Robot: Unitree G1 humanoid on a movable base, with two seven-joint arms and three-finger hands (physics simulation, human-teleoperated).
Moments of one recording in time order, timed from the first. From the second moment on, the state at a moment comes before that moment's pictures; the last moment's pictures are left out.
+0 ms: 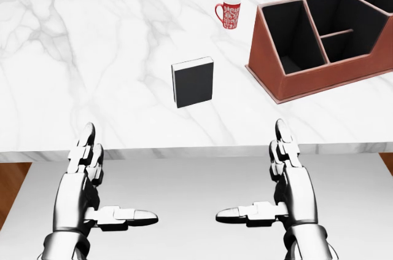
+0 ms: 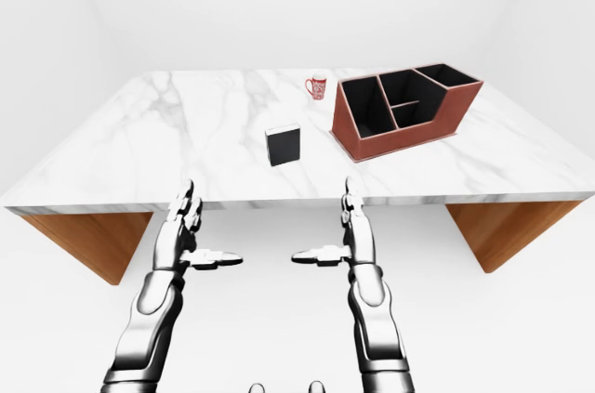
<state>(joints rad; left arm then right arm) 0.00 0.01 0.01 0.01 -0.01 -0.01 -0.01 0.00 -0.01 -0.01 0.01 0.01 0.00 0.02</state>
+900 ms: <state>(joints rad) 0.00 0.02 0.04 0.03 -0.01 -0.02 -0.04 0.01 -0.02 -0.04 0.00 -0.02 -0.01 0.03</state>
